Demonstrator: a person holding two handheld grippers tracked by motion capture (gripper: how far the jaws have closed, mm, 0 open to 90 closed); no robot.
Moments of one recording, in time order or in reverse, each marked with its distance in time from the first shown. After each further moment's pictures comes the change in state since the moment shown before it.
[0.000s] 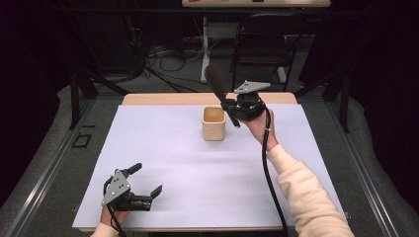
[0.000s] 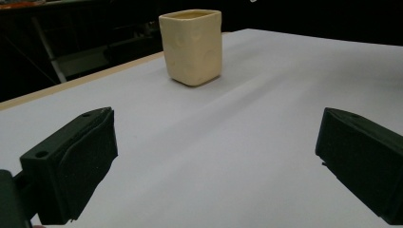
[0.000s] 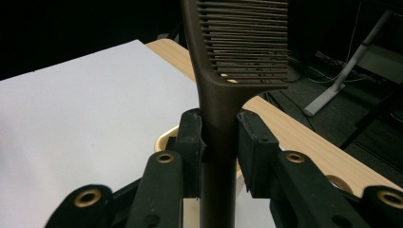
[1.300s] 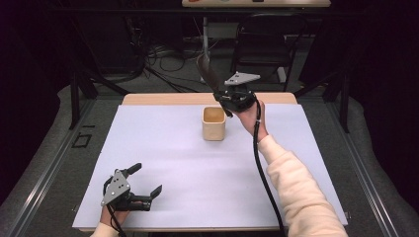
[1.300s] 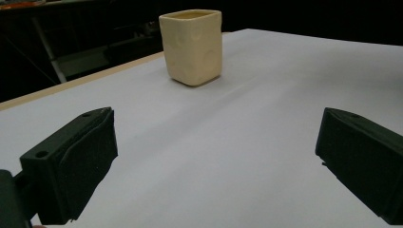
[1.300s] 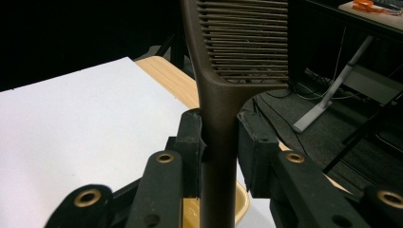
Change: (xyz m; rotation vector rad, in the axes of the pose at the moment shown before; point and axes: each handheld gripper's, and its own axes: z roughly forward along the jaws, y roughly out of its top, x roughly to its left) left arm 0.000 0.000 0.000 0.001 -0.001 0.001; right arm 0.001 0.024 0.023 -0.043 -0.037 -0.039
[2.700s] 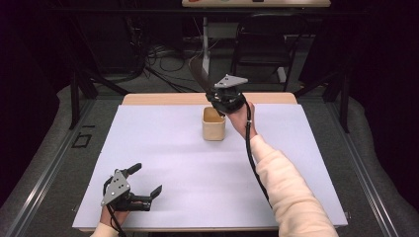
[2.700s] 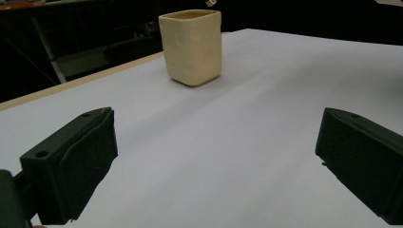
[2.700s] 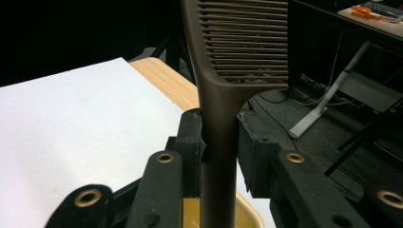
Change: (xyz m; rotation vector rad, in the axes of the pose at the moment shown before) left arm 0.000 0.000 0.000 -0.002 0.001 0.001; right arm 0.011 -0.005 0.031 -0.014 -0.021 -0.024
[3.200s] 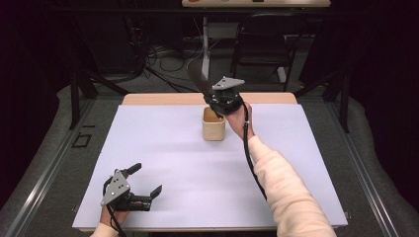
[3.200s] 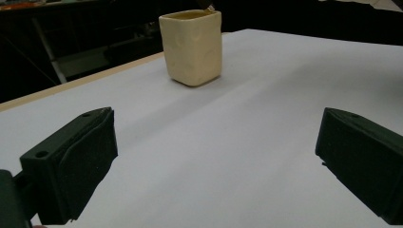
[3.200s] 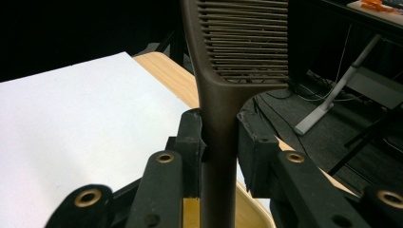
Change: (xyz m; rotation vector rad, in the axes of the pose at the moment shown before) left arm 0.000 0.000 0.000 -0.001 0.001 -0.002; right arm 0.004 -0.005 0.009 0.017 0.014 0.004
